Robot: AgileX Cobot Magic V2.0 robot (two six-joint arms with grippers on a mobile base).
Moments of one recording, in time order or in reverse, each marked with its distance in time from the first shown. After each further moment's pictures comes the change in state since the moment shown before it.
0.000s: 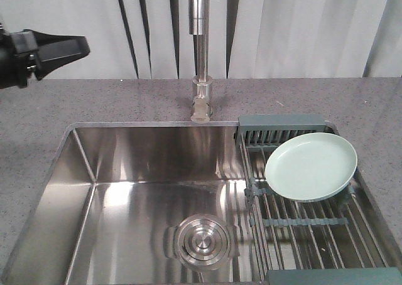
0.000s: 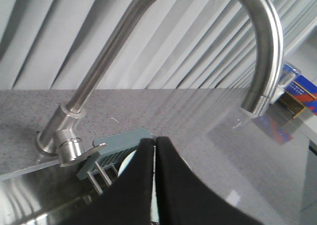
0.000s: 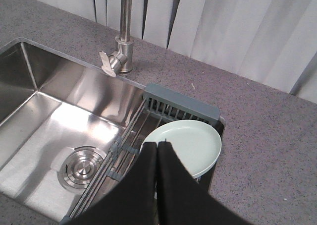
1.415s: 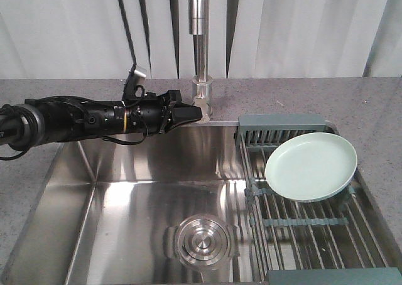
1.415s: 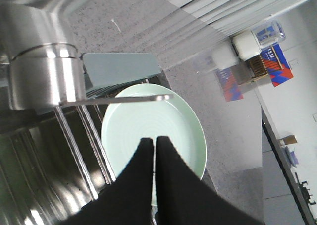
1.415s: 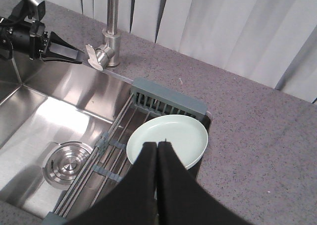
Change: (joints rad) left arm -0.339 0.649 -0.289 -0.144 0.095 -0.051; right arm 0.000 0.000 0.000 -0.048 0.005 0.000
